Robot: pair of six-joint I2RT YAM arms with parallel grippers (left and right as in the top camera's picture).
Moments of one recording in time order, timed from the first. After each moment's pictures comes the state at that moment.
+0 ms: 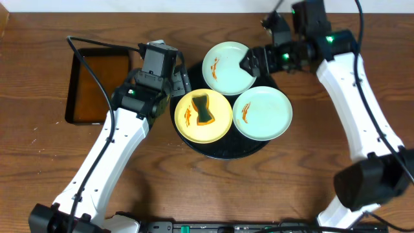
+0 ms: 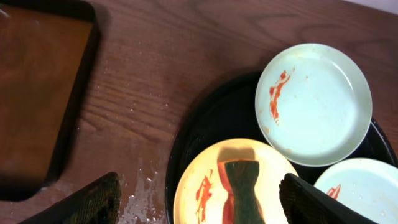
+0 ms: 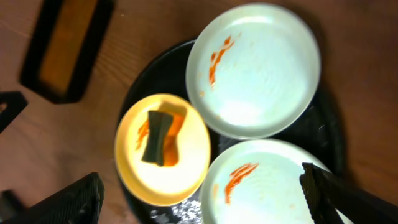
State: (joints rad) left arm -0.34 1.46 1.28 -0.70 -0.19 -0.49; right arm 0.26 1.87 1.88 -1.03 -0.41 0.01
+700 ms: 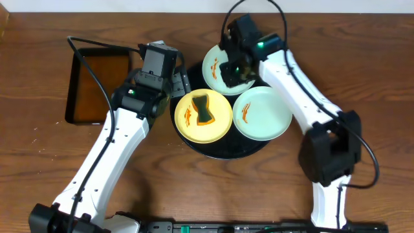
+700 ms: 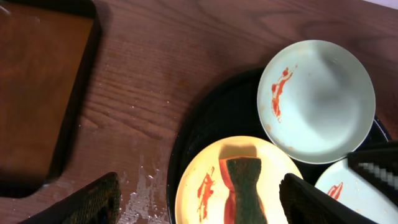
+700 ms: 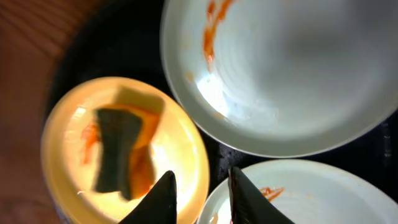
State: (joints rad) left arm -0.34 1.46 1.28 -0.72 -0.19 -0.49; right arm 0.47 2.15 1.90 -0.99 -0.16 0.12
